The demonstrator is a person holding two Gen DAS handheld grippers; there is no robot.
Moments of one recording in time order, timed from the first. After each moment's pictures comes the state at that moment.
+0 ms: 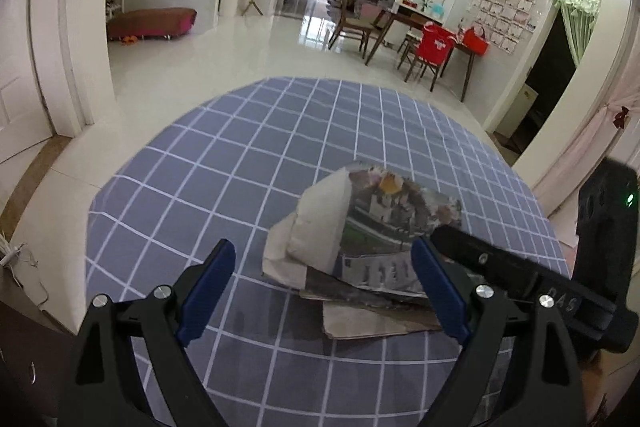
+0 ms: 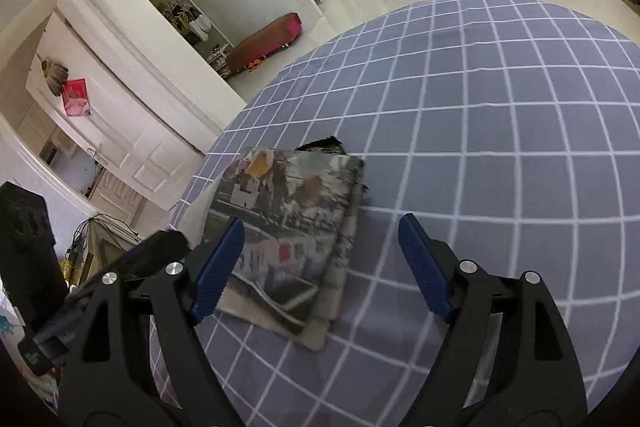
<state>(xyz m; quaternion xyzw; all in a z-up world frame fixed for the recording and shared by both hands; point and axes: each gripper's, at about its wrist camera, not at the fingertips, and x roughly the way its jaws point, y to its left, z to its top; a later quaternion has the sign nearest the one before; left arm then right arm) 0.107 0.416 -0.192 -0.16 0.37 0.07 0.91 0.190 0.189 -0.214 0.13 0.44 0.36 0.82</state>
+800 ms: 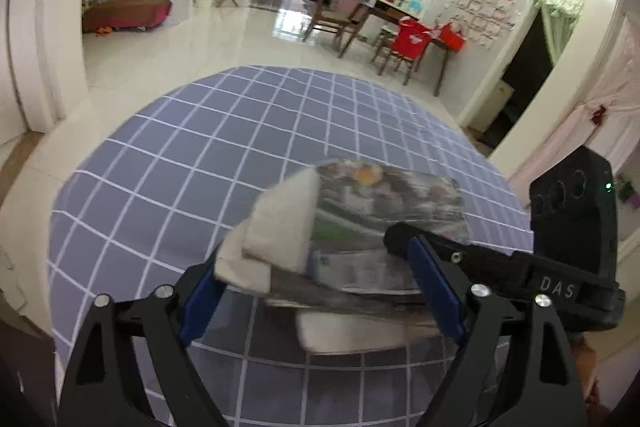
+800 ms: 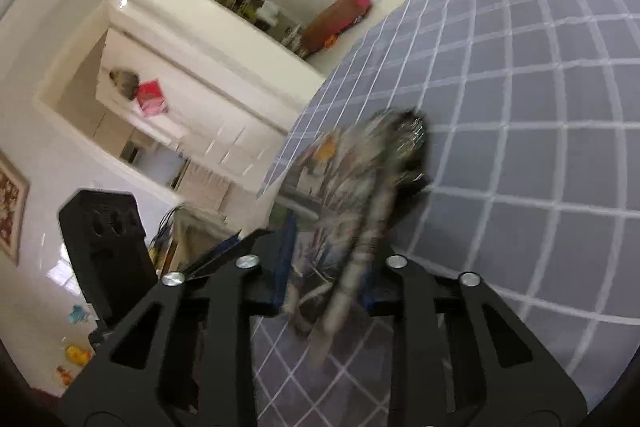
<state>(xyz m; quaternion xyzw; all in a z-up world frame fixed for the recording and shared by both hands) 0.119 0.411 -0.208 -0.17 0.37 0.03 0.91 0.204 0.201 -0.233 0.22 0.46 0.48 0.71</state>
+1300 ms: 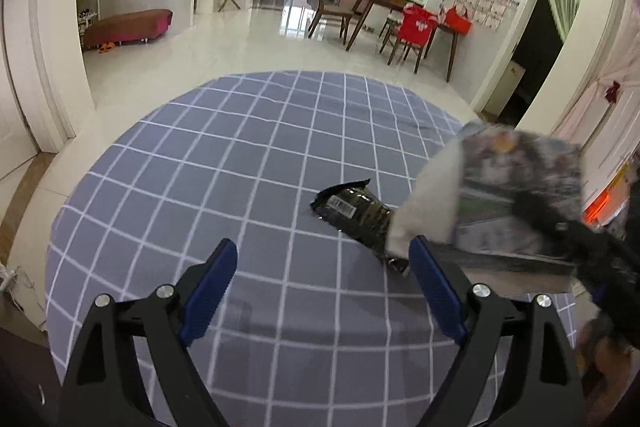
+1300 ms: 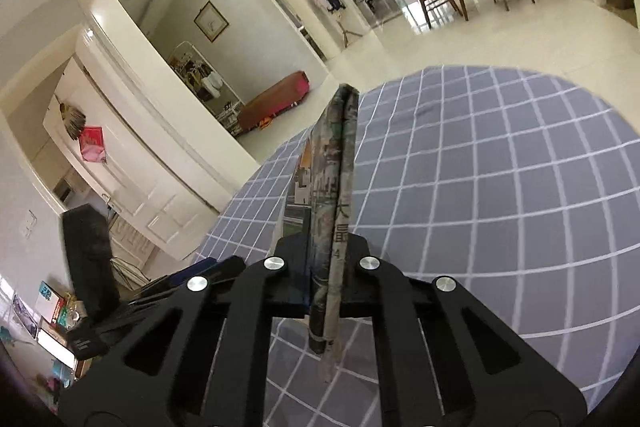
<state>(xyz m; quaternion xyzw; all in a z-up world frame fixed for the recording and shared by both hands) 0.163 0.360 -0.197 -0.13 0.39 0.05 0.91 0.192 0.102 -0.181 0.20 0.33 0.35 0.85</state>
